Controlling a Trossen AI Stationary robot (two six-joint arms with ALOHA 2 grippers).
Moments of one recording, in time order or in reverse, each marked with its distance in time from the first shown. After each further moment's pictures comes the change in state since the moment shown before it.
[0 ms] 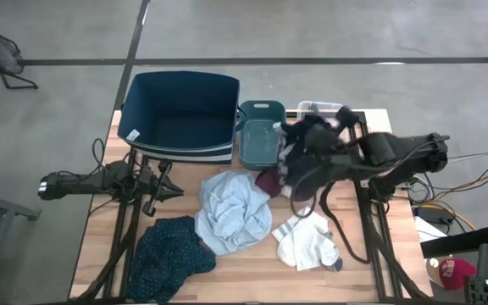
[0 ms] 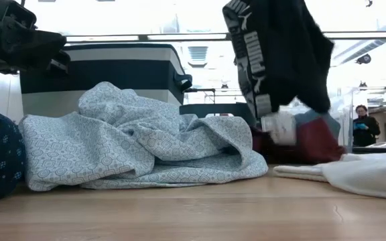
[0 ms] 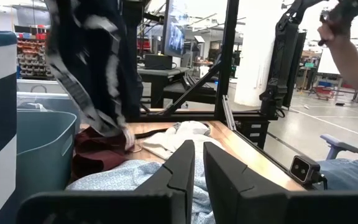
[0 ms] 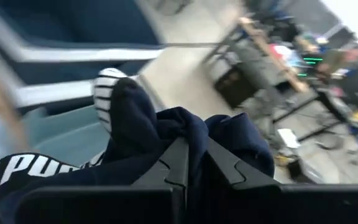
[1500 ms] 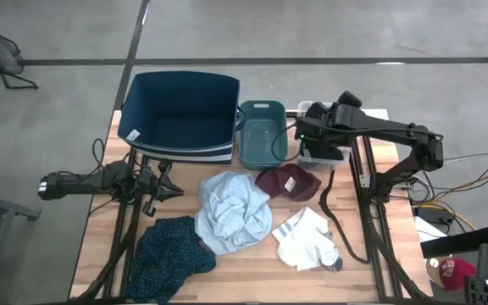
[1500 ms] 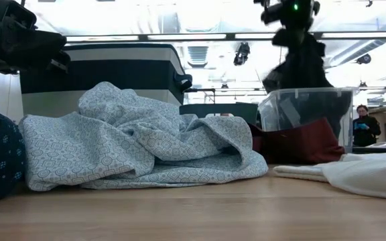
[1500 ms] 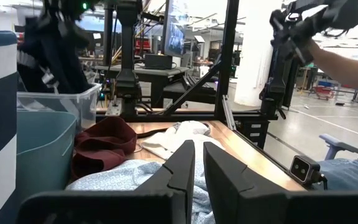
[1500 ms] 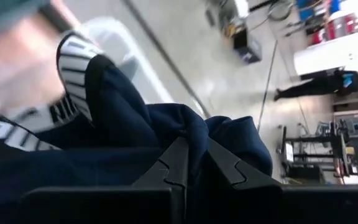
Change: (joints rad) left arm 0.000 0.000 0.000 0.000 0.000 0.000; right arm -0.522 -0.017 -0.369 -0.098 -0.187 0.026
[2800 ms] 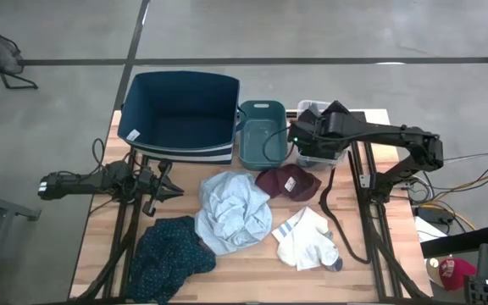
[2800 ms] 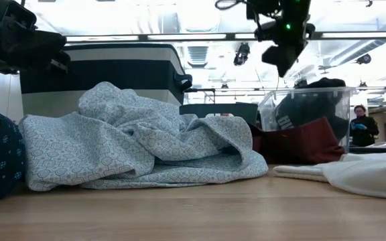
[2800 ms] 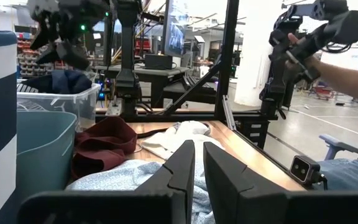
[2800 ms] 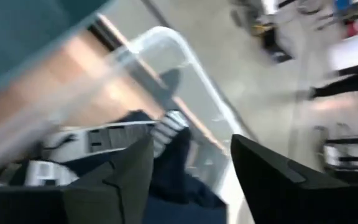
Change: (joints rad) left arm 0.000 0.000 0.000 0.000 0.000 0.000; right arm 0.006 -0.001 -0.147 0.281 -0.092 -0.005
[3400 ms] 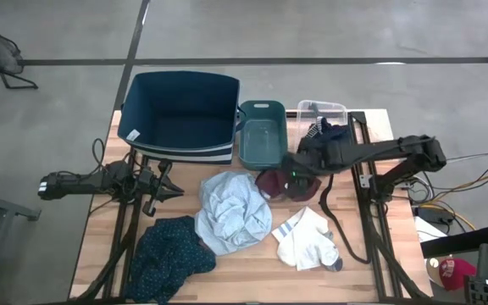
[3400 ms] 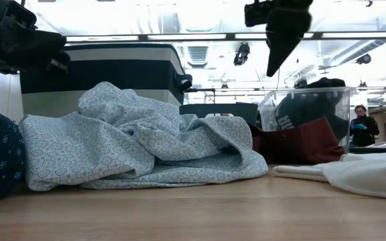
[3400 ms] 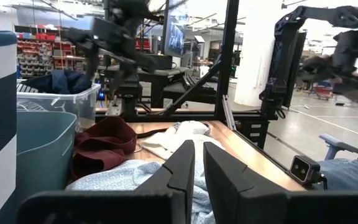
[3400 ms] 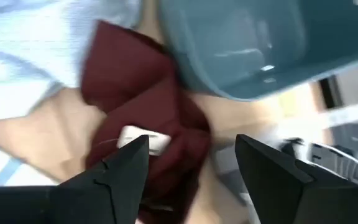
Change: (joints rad) left arm 0.000 0.000 0.000 0.000 0.000 0.000; right arm 0.289 0.001 -0.060 0.222 -0.500 -0.177
